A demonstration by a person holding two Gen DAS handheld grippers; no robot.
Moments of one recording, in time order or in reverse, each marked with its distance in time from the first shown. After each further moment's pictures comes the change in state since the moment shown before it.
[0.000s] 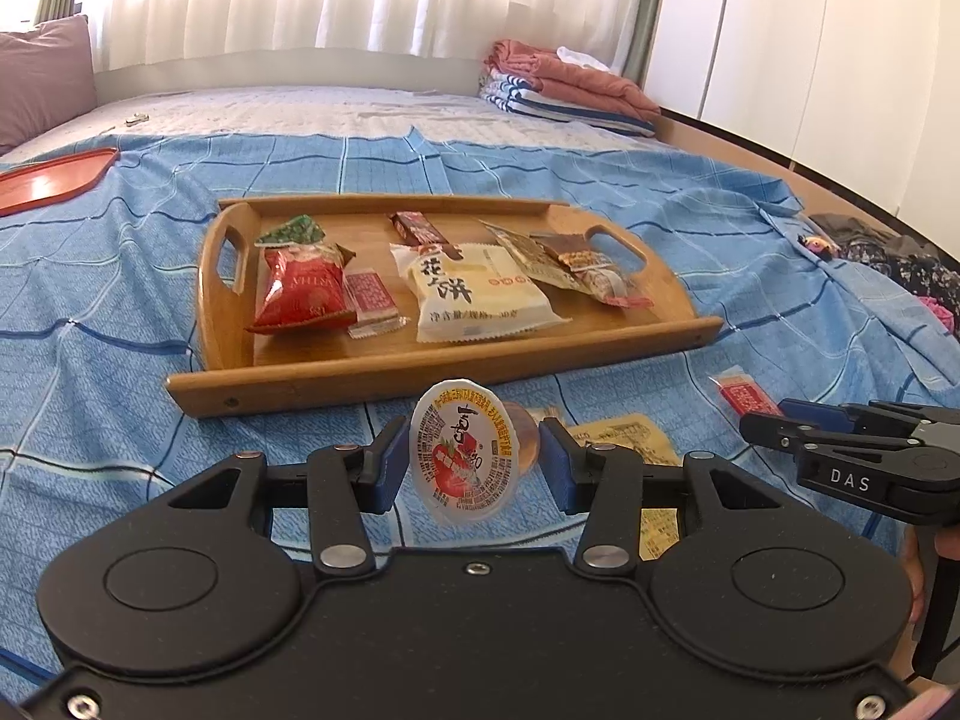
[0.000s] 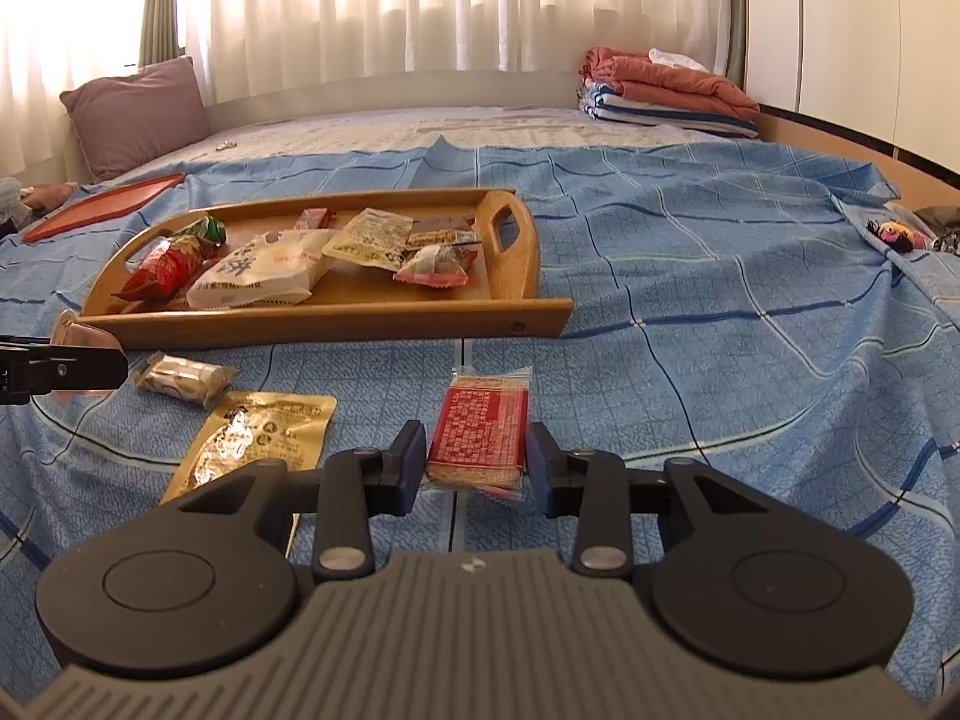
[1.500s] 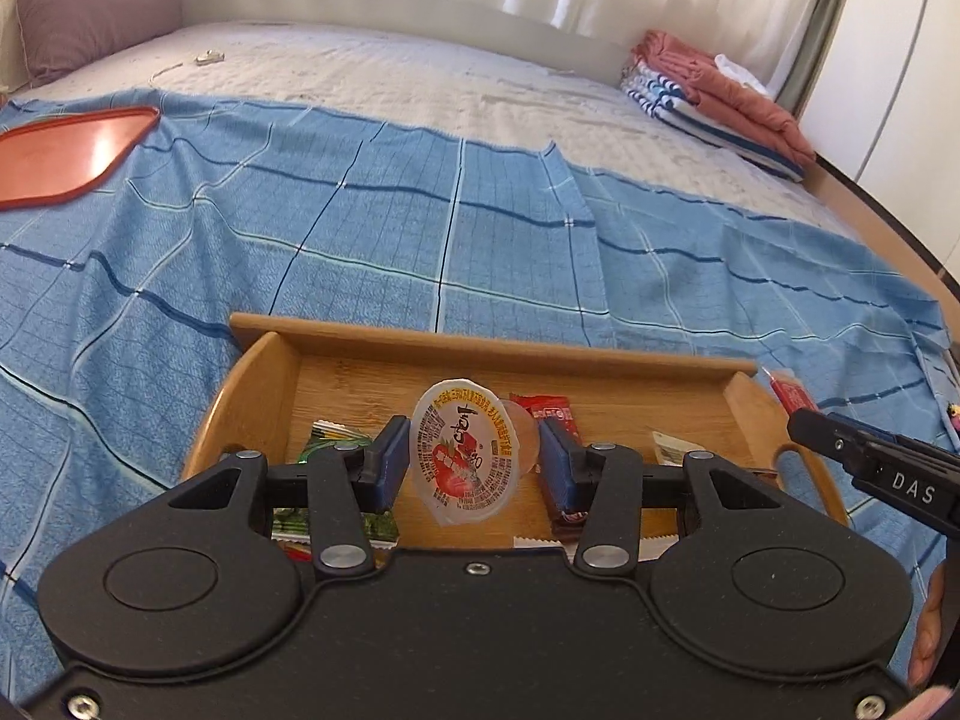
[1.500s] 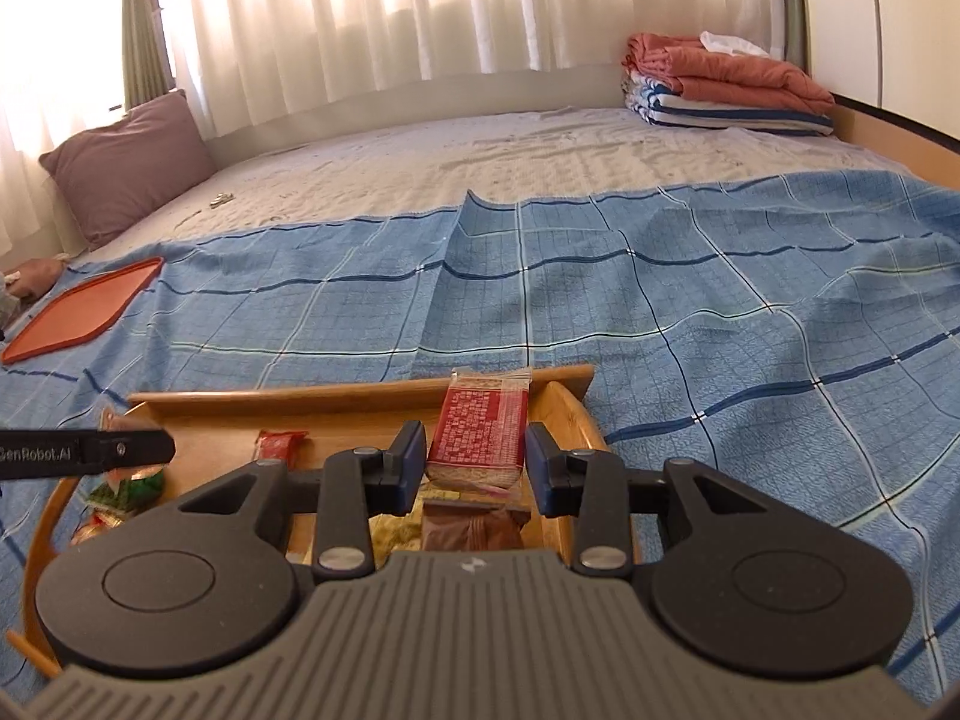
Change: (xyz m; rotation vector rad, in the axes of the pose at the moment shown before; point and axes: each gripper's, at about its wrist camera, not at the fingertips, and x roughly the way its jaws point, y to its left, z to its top) left arm 0.185 0.083 0.171 -0.230 0.113 0.164; right arm 0.181 -0.002 0.177 0.086 0.044 0.105
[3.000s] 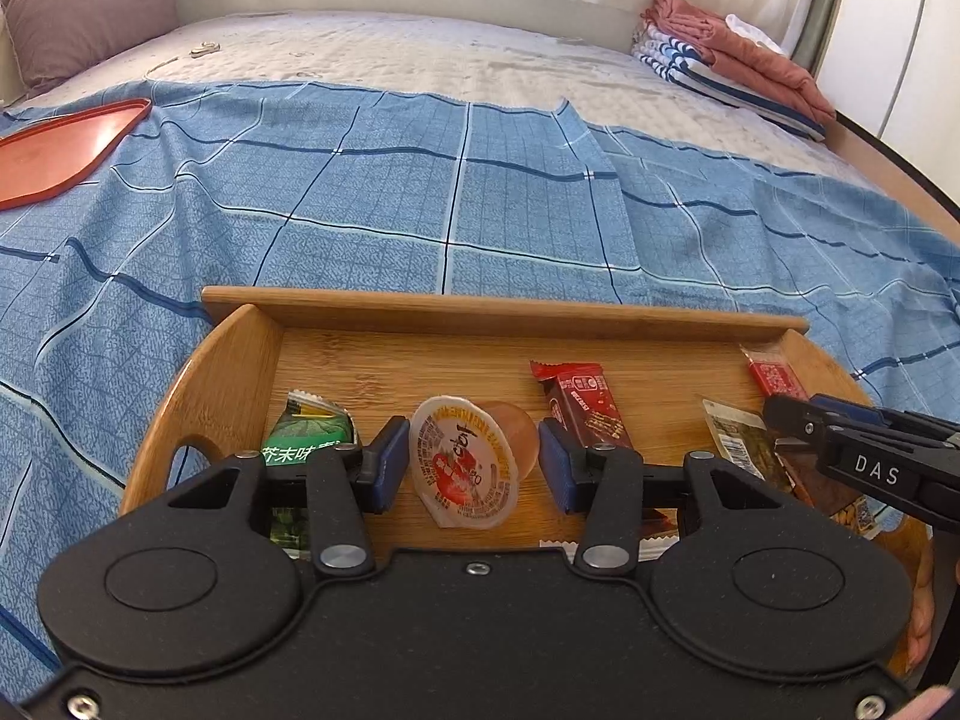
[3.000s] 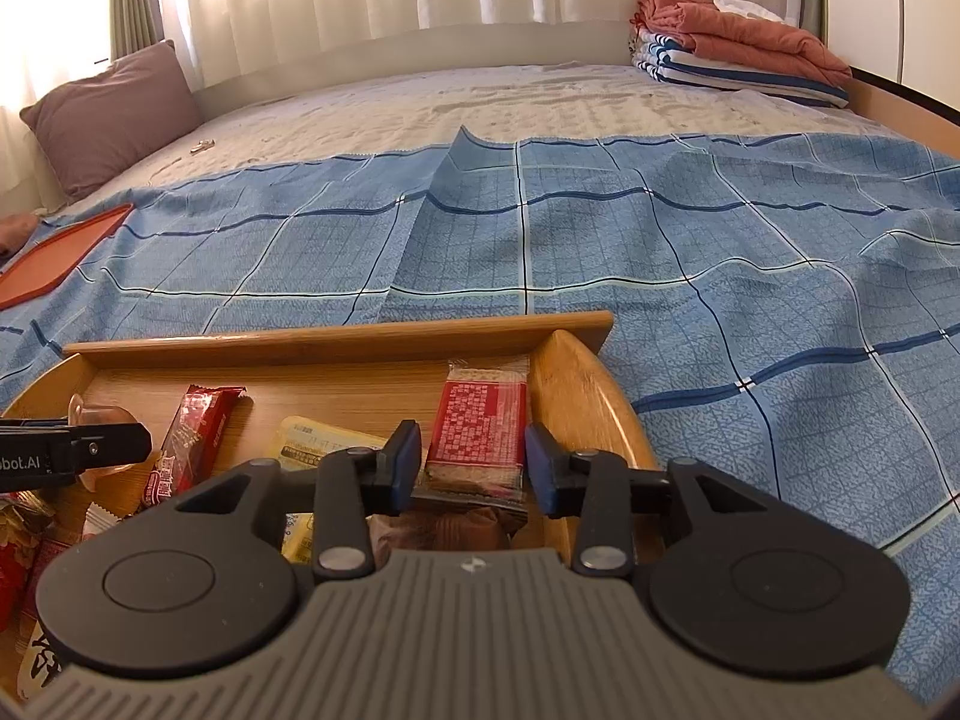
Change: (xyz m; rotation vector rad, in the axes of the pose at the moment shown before) left arm 0.037 -0.010 -0.014 0.051 0.021 0.054; right arm 0.058 -0.004 -0.019 -0.042 0.074 -0.013
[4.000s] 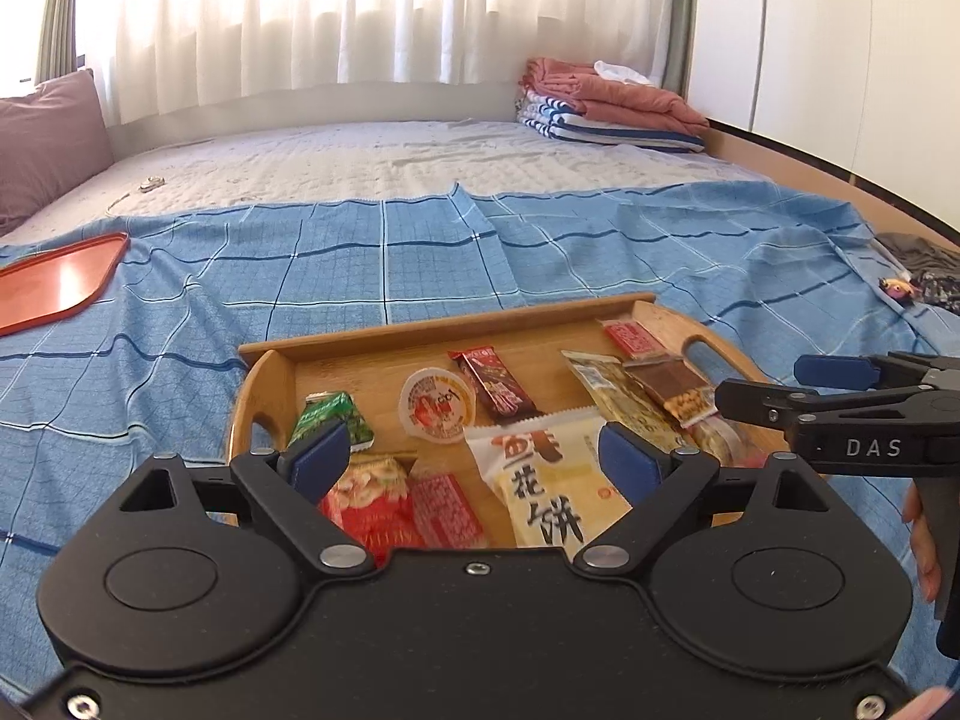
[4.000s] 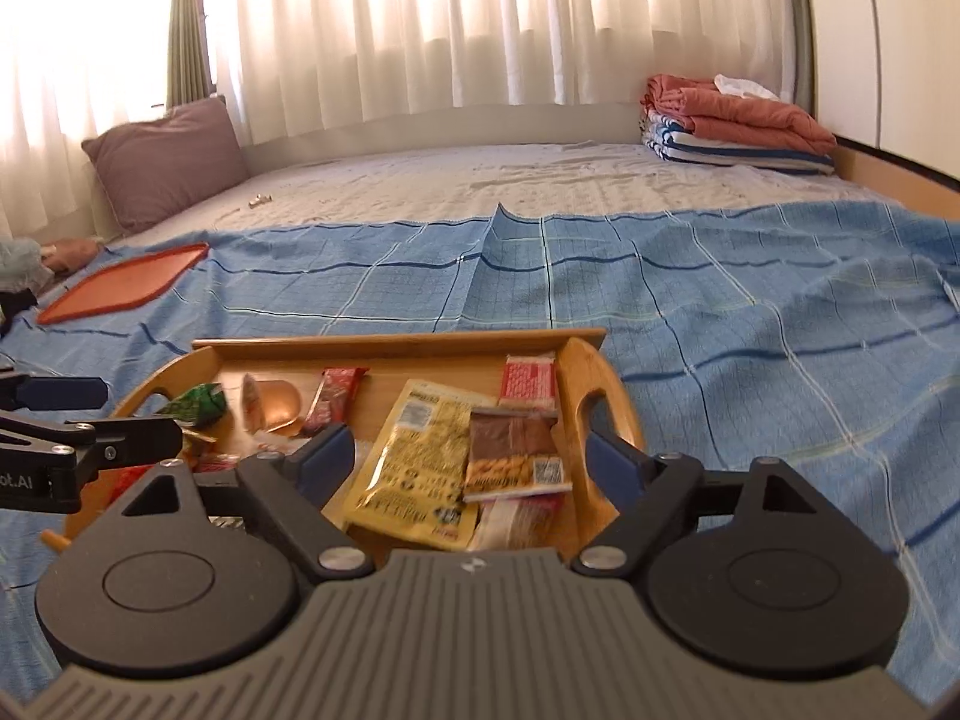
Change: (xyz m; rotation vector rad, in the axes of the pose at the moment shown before) left arm -0.149 -0.009 -0.068 0.236 -0.181 -0.111; right arm -0.136 0.026 -0.050 -0.022 -0.152 0.037
